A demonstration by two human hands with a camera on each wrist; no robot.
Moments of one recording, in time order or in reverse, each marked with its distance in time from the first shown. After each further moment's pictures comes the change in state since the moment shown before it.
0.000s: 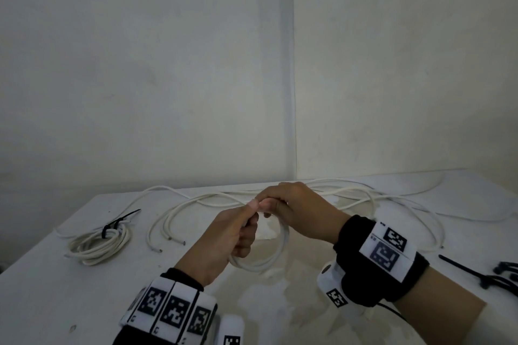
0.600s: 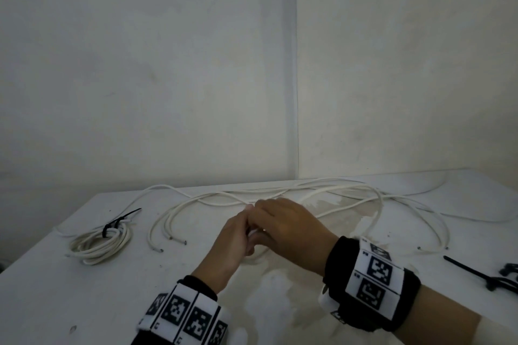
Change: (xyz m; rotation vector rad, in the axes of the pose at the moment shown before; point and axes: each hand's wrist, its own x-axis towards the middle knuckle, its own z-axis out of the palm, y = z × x) left_hand 0.007 -0.021 0.010 0.234 0.237 0.084; right_hand -0.007 -0.005 0.037 -0.446 0.282 -0.493
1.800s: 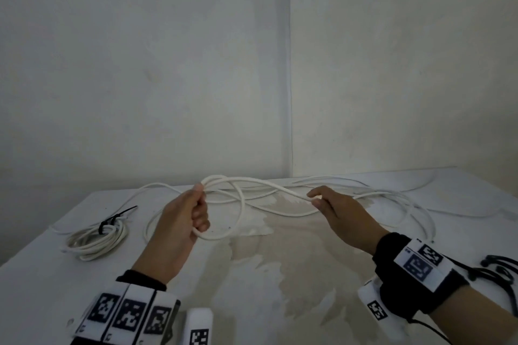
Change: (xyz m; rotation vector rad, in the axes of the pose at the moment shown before) left_hand 0.001 0.011 -0.052 -0.553 0.094 -0.007; right_hand -0.068 0.054 -0.041 0.210 -0.239 0.821
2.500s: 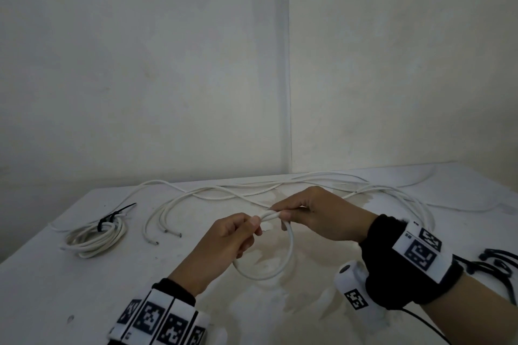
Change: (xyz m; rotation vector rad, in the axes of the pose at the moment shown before) left_hand -0.024 -0.032 0.021 0.585 -0.369 0.008; right_hand 0.003 -0.063 -0.013 0.190 -0.358 -0.149
